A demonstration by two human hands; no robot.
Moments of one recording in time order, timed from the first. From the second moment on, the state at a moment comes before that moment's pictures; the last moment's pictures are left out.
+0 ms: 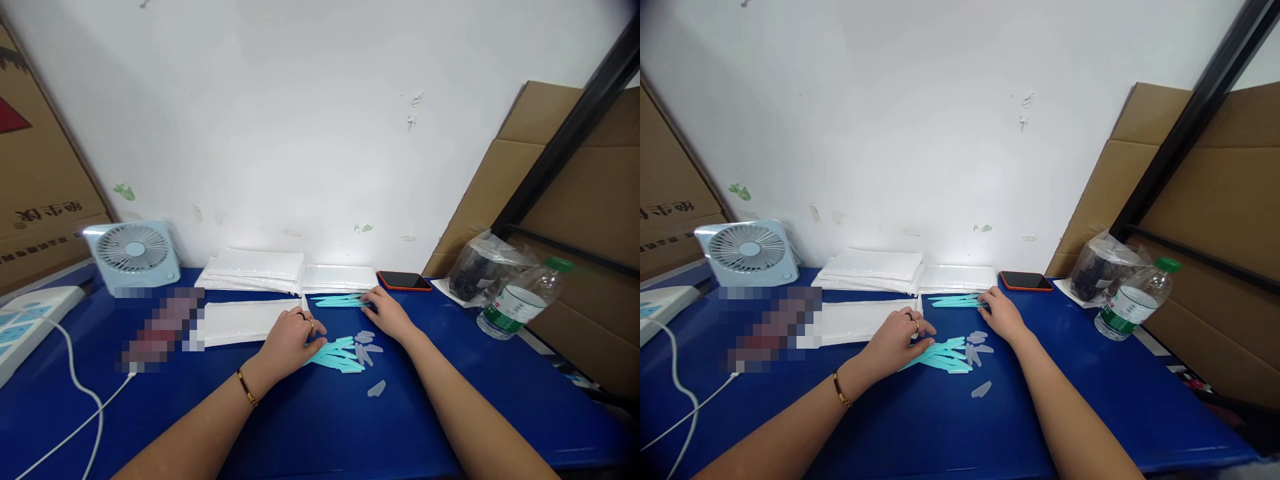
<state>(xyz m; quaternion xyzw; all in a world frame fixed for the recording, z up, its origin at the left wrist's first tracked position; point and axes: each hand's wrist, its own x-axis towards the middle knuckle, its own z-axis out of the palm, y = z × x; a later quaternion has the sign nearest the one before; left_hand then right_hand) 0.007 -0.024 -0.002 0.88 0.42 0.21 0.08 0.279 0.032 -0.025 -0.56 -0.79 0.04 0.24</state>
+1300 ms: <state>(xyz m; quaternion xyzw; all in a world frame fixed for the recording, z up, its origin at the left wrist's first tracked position) 0.018 -0.034 -0.008 0.92 0.36 0.16 0.06 0.281 0.026 -0.021 -0.55 -0.80 0.06 0.23</state>
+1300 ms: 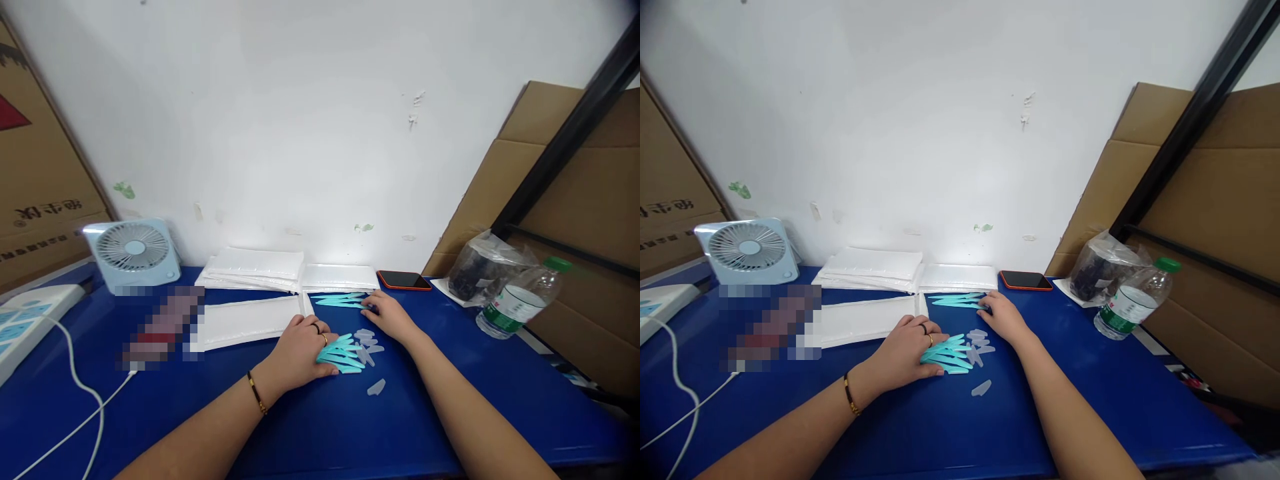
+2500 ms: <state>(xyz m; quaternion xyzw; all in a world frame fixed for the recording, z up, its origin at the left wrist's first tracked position) 0.028 -0.005 -0.025 0.88 0.43 0.21 -0.02 0.281 0.028 -0.025 -0.56 -0.79 0.06 0.24</state>
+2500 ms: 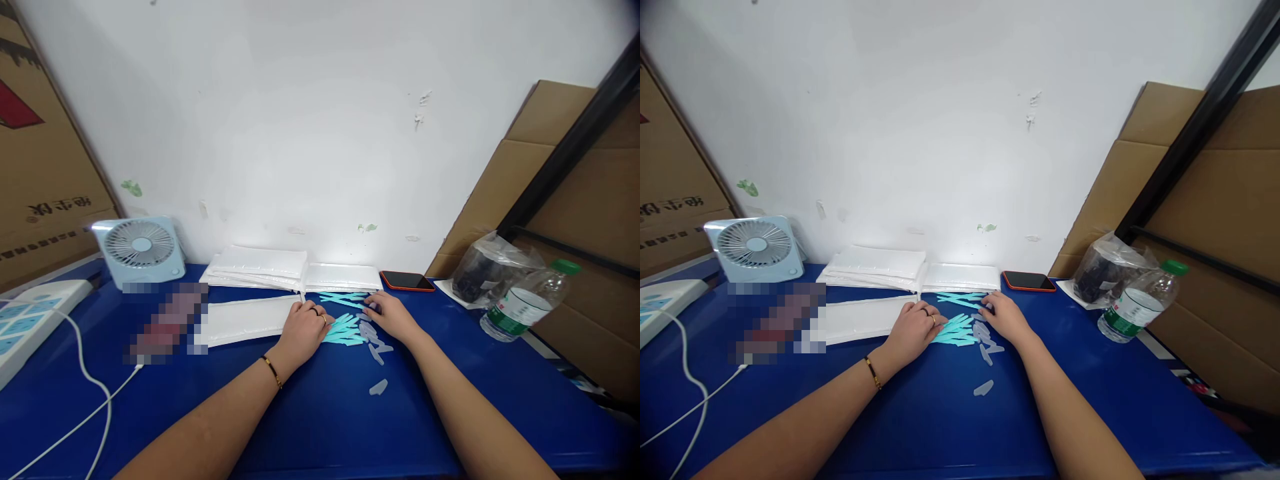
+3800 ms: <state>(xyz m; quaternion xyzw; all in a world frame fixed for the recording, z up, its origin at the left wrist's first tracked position) 0.029 -0.010 -0.026 0.93 0.33 0.15 -0.01 0.273 0.046 -0.035 -0.53 -0.83 0.00 0.20</state>
